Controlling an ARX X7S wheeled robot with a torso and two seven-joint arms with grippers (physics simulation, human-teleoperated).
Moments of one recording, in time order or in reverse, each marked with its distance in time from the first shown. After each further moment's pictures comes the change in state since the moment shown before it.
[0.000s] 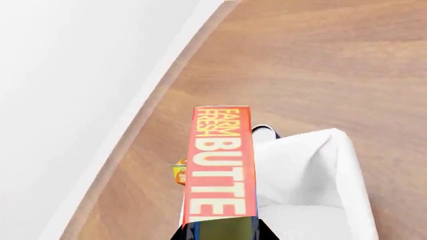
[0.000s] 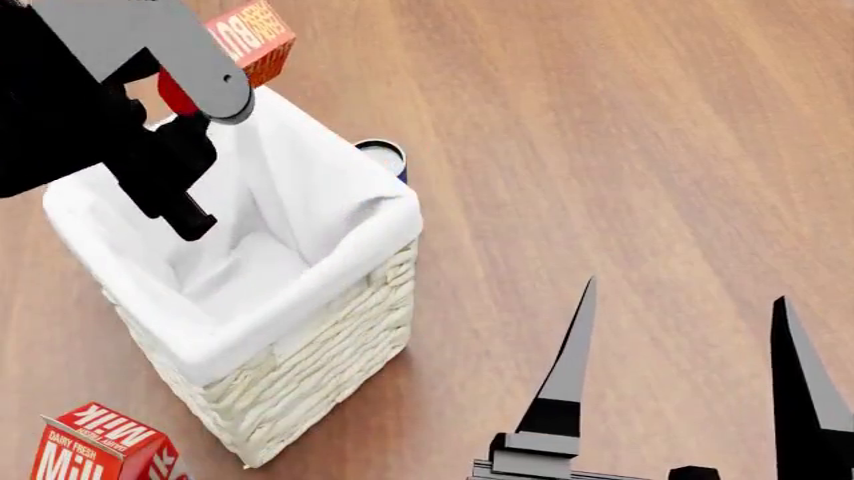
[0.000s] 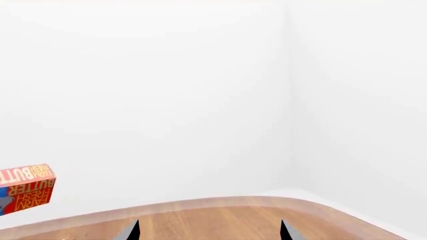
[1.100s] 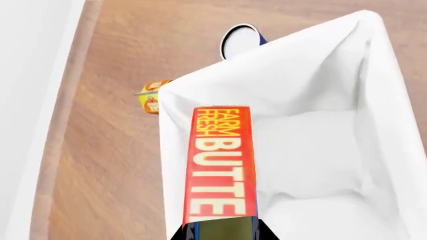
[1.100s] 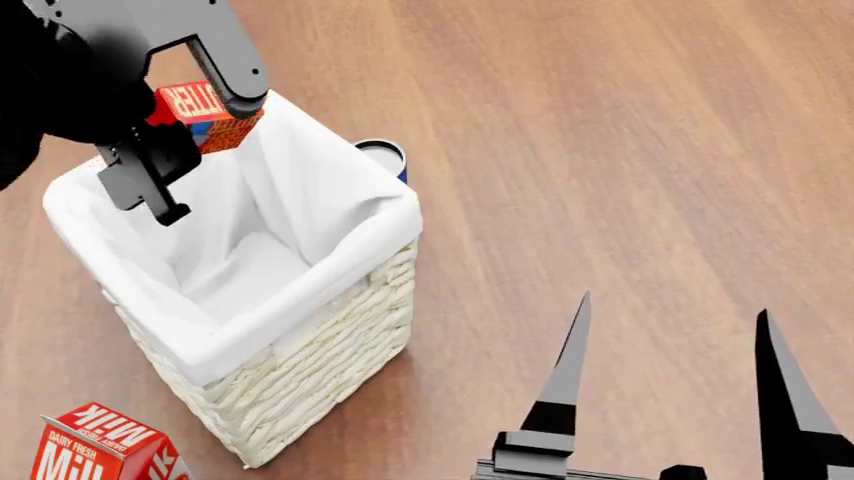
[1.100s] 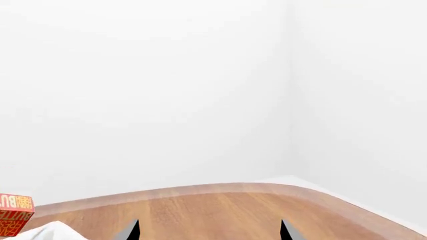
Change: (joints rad) left arm -0.242 0.229 0.486 -0.778 0.147 0.259 0.484; right arm -0.007 -0.001 -0.019 0.090 -0.009 -0.050 -0.009
